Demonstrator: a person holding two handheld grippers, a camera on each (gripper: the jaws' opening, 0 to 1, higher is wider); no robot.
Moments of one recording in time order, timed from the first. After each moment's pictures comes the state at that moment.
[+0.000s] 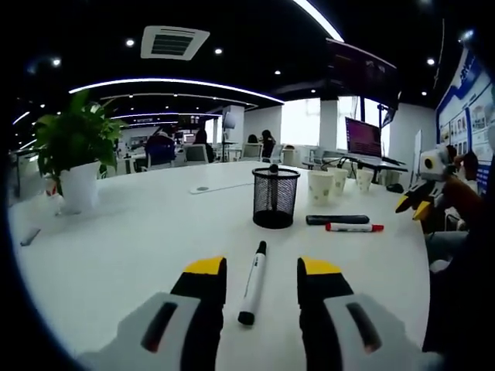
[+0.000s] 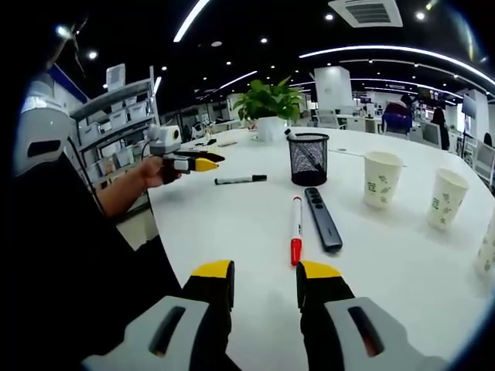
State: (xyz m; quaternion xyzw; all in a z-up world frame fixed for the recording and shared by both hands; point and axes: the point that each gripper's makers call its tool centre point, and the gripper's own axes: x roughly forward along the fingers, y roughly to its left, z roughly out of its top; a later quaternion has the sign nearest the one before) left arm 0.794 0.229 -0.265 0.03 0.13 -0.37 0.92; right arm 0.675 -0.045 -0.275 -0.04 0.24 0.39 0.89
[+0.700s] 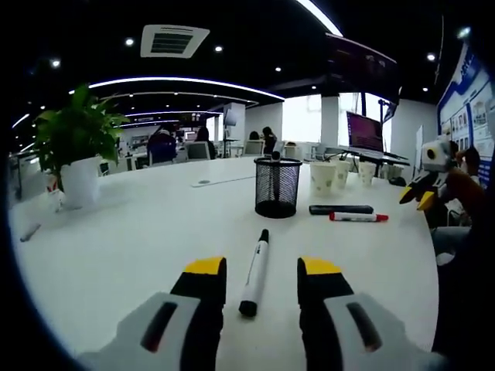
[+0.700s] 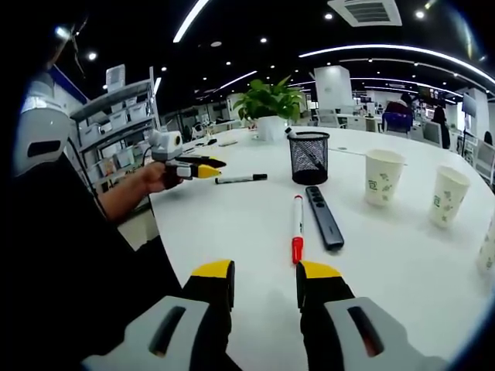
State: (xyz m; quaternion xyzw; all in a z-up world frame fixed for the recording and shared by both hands) left arm 0.797 0.230 -0.283 0.03 0.14 -0.36 0.92; right arm 0.674 -0.045 -0.277 -0.03 0.24 0.39 0.89
